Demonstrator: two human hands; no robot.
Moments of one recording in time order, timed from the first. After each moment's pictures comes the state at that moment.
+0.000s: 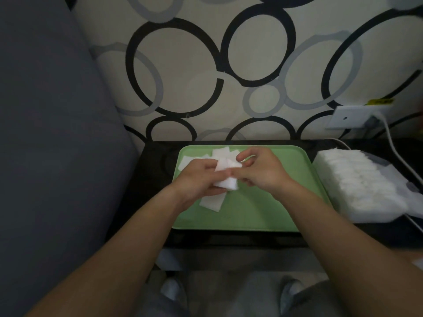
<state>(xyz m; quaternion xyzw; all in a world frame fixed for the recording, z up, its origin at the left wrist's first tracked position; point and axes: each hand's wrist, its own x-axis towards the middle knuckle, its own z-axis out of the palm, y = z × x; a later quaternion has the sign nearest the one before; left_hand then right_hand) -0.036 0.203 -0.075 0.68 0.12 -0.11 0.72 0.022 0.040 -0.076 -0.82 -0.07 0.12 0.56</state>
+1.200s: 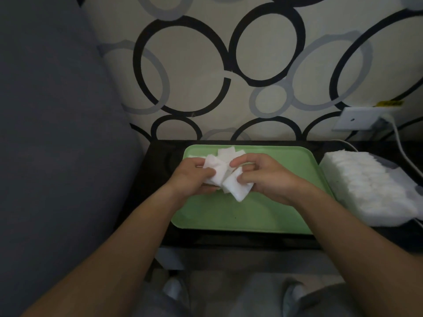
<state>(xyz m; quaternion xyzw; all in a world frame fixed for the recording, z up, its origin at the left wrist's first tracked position) -0.032 0.227 -0.087 0.71 0.18 -0.05 0.68 0.016 0.037 -0.077 -0.71 -0.13 0.28 0.63</state>
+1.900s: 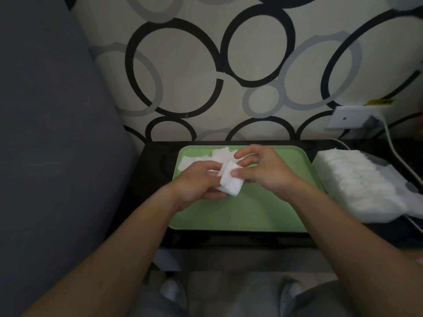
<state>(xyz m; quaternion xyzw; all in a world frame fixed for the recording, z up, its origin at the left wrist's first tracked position) -0.037 0.209 -0.078 0.70 0.07 -0.15 0.69 0.016 0.029 -0.065 -0.78 -0.12 0.16 0.60</state>
